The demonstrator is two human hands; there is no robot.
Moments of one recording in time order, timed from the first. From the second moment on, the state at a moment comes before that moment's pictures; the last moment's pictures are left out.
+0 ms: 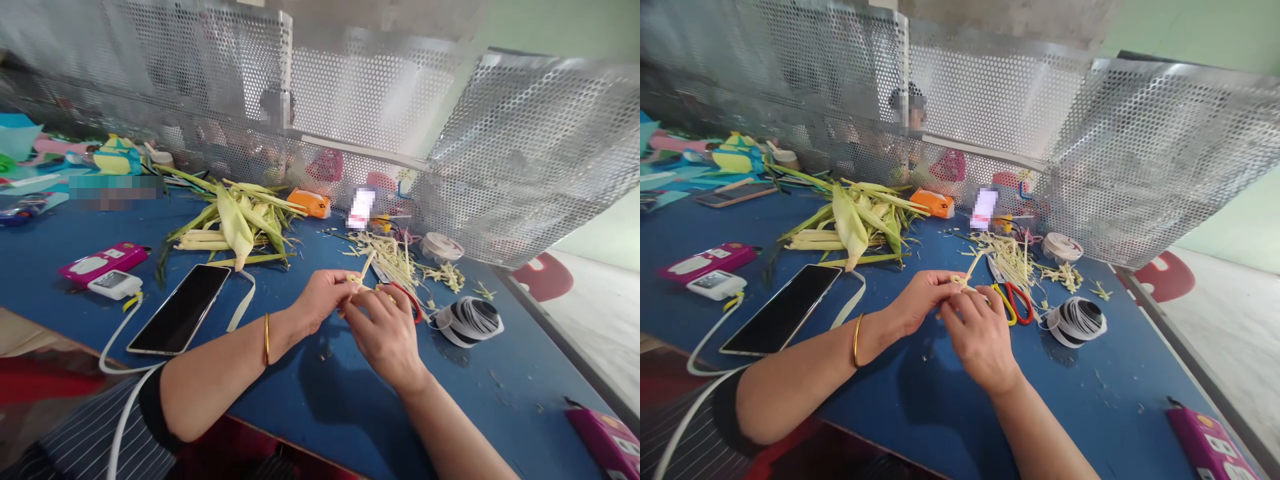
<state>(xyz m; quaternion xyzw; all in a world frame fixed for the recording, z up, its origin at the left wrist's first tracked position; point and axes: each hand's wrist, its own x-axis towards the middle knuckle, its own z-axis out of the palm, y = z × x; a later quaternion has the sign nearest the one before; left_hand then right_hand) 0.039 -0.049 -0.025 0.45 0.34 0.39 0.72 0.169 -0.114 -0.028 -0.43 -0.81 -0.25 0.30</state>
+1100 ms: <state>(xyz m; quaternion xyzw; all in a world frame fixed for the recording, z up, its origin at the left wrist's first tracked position) 0.040 -0.046 -0.023 0.48 0.39 0.40 0.68 0.179 -0.109 -0.027 -0.52 -0.75 -0.08 0.40</state>
